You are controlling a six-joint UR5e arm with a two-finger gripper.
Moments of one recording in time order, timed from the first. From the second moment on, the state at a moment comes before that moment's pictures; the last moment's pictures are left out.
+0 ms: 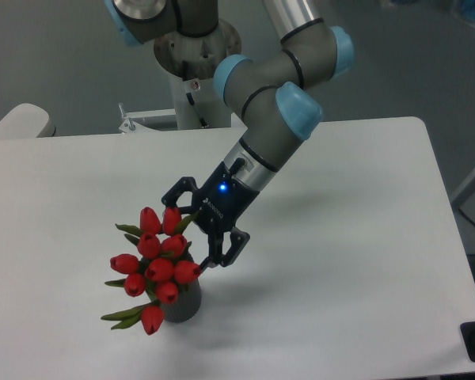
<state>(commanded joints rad) 2.51 -1.90 -1.78 -0.81 0.62 1.19</state>
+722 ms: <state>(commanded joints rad) 2.49 -1.93 -1.77 -0.80 0.55 1.19</state>
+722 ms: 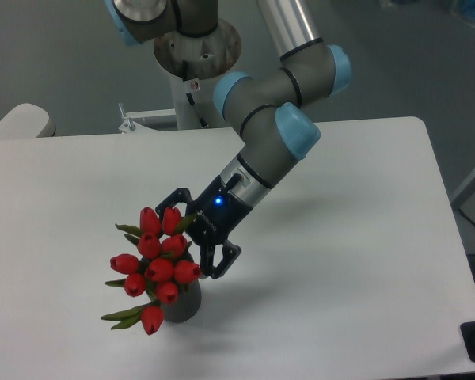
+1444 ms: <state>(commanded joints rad) 2.50 -1.94 -1.76 -0.80 0.54 1.19</state>
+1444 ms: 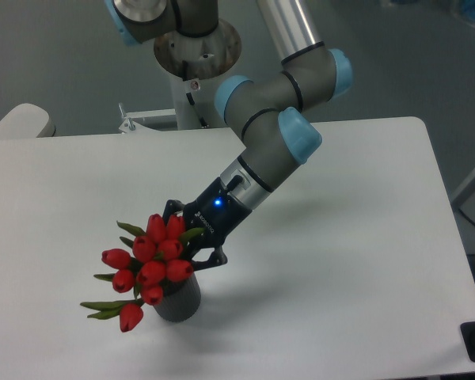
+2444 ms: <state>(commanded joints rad) 2.52 -1.85 -1.68 -0.80 0.50 0.96</state>
